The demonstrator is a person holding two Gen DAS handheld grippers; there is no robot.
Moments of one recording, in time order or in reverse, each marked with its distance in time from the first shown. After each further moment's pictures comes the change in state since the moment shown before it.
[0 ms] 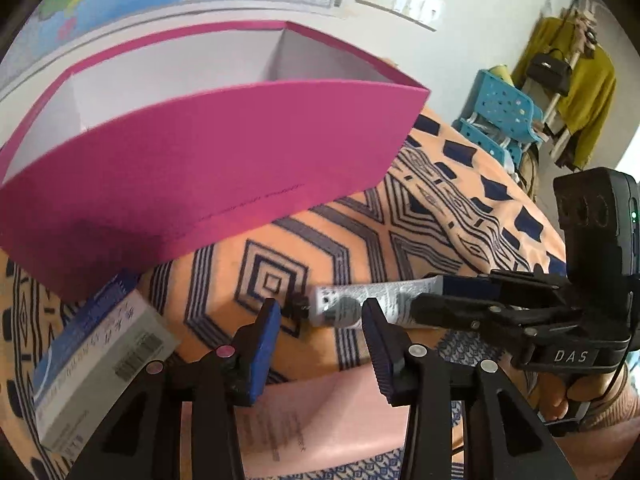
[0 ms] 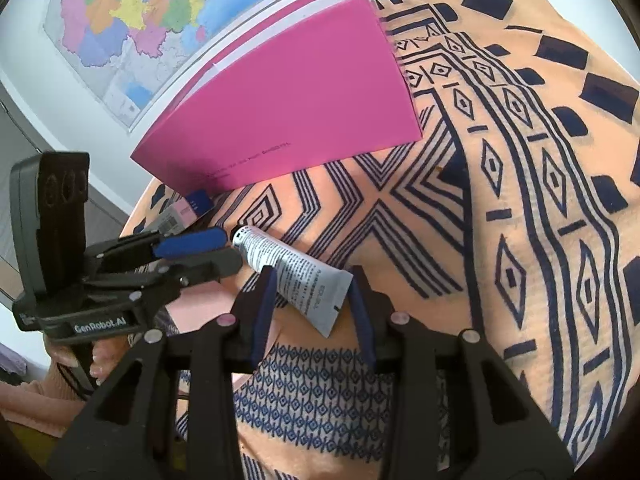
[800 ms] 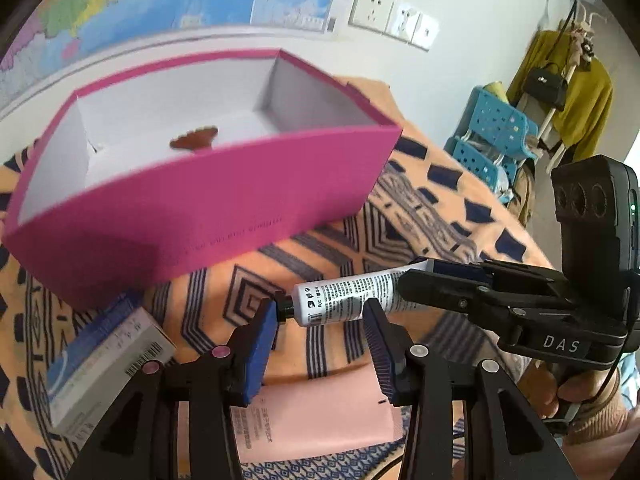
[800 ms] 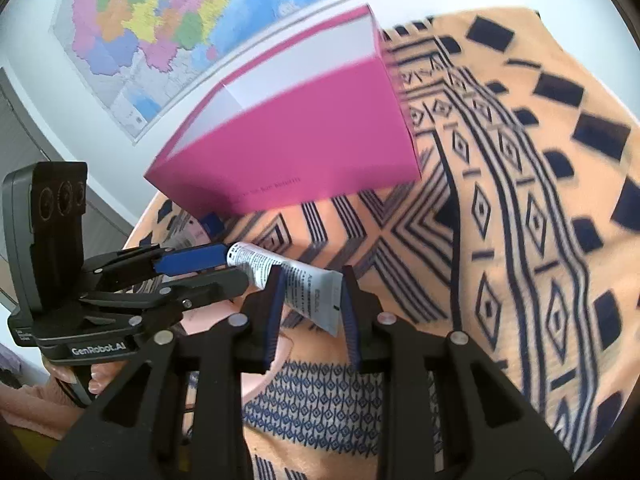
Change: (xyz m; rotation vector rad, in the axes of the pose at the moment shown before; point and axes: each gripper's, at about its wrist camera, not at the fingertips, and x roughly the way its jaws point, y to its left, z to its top) left arm -0.029 -0.013 0.013 -0.029 -0.061 0.002; right arm -0.026 0.014 0.017 -0.051 -0.073 -0.013
